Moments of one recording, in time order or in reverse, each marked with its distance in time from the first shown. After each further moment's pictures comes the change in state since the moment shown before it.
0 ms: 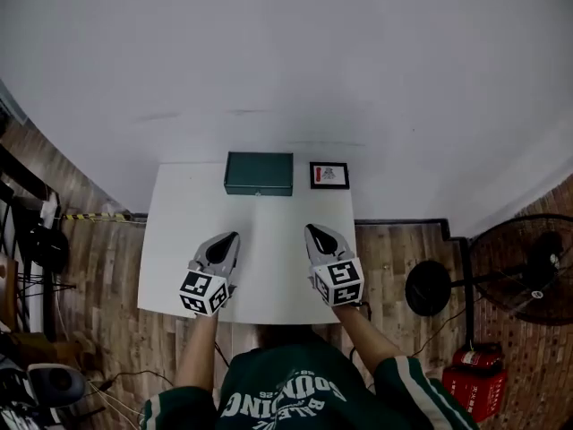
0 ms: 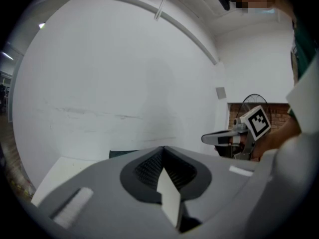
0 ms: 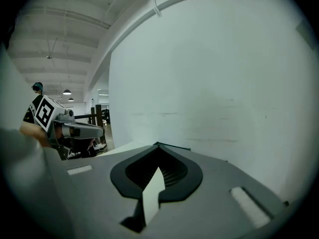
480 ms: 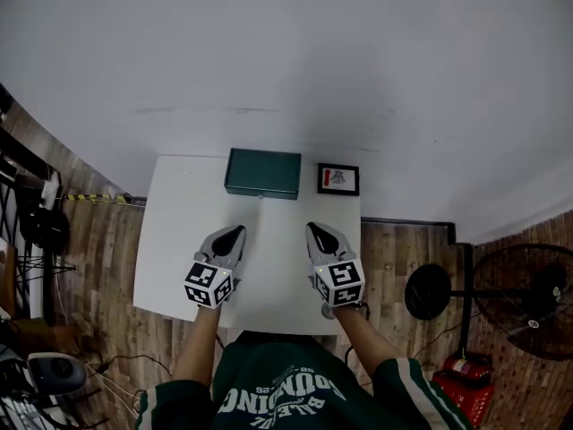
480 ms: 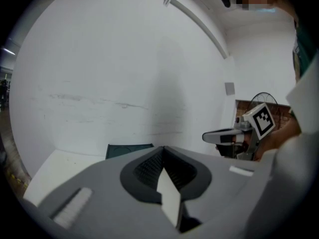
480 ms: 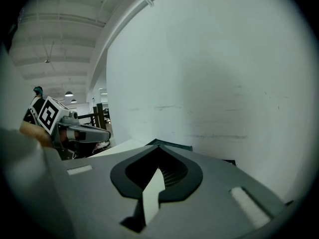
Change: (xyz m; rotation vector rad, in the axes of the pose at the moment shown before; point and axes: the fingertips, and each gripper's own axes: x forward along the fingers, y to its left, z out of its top) left arm 0.068 0.030 -0.018 -0.054 0.085 0.020; right arm 0.061 -0.031 -0.008 0.034 0.053 0.050
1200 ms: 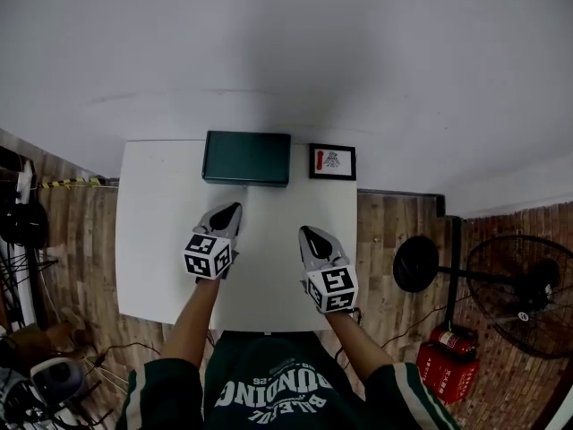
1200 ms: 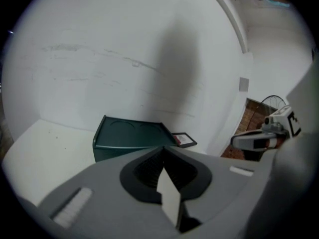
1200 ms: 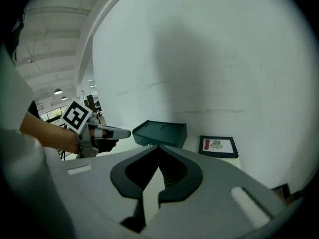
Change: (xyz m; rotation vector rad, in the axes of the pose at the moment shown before) left arm 0.102 0.051 -0.074 -0.150 0.186 -0.024; right arm 0.027 -0.019 -0.063 0.073 0.159 -0.070
